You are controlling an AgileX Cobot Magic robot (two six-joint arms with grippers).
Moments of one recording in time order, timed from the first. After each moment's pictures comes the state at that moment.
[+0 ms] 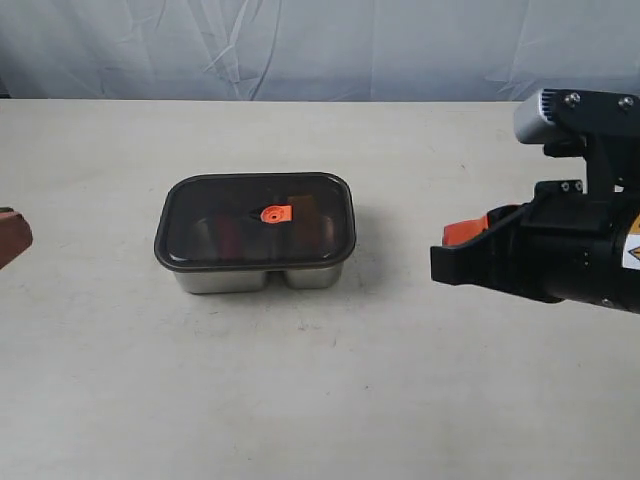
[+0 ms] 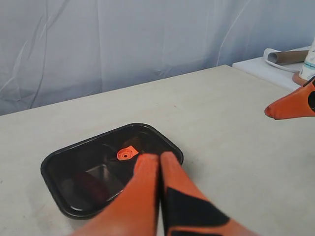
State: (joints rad) left arm -0.19 0.37 -0.35 -1.14 0.53 1.03; right arm 0.76 1.02 -0.53 0.11 0.25 0.22
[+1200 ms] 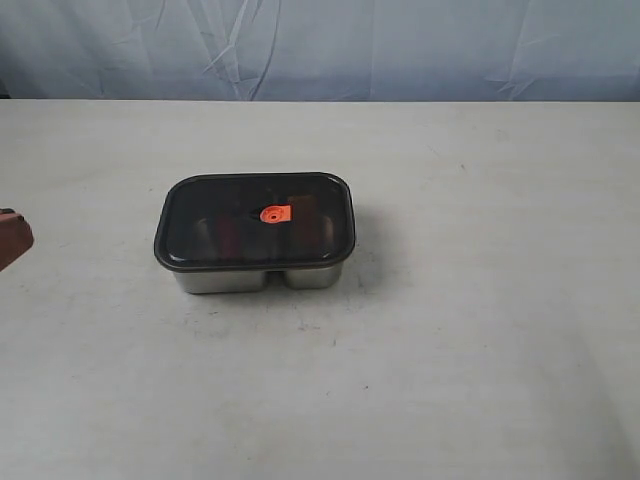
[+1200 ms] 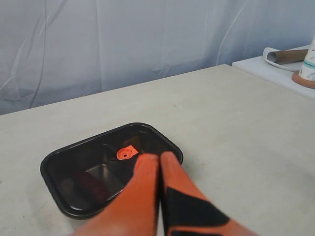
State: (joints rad) left arm -0.19 0.37 -0.35 -1.14 0.54 1.03; right arm 0.08 0.01 0.00 -0.04 0.32 0.02
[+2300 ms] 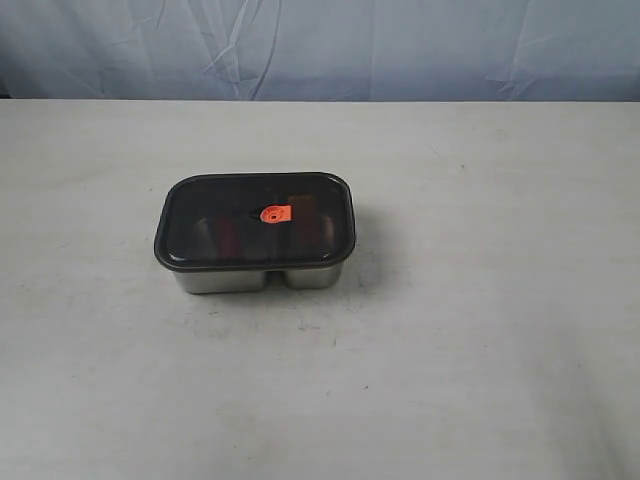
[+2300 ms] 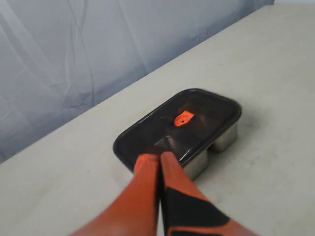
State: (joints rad) left arm -0.20 0.23 -0.30 -0.73 0.53 1.03; right arm 0.08 0.01 0.00 0.14 0.32 0.00
